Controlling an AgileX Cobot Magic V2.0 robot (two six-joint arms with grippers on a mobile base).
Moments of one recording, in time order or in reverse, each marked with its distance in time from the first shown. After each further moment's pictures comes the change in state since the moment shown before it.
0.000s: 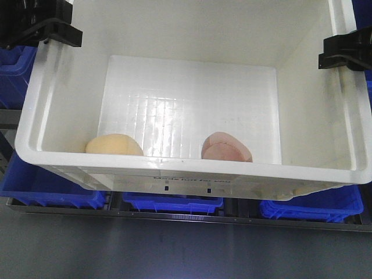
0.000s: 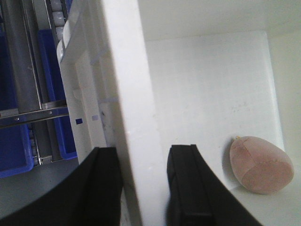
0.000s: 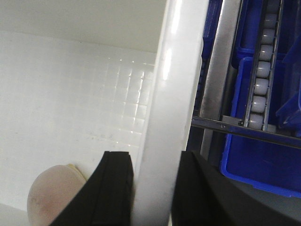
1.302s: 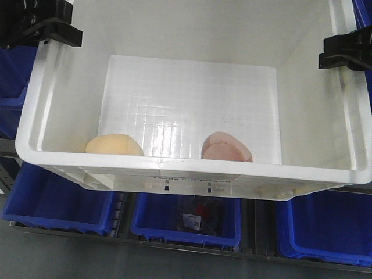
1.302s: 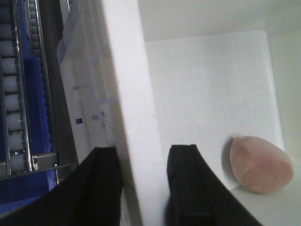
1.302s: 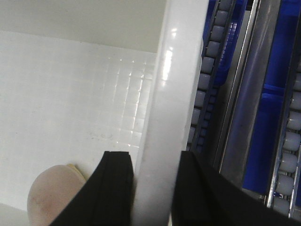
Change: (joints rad) left arm 0.000 0.000 0.000 -0.001 0.000 0.000; right arm 0.000 0.000 0.000 0.000 0.000 0.000
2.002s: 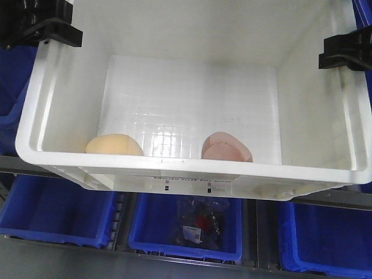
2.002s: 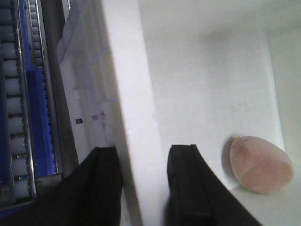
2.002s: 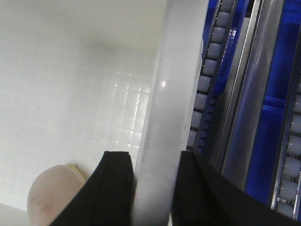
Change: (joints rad) left arm 0.000 0.000 0.000 0.000 0.000 0.000; right arm 0.000 0.000 0.000 0.000 0.000 0.000
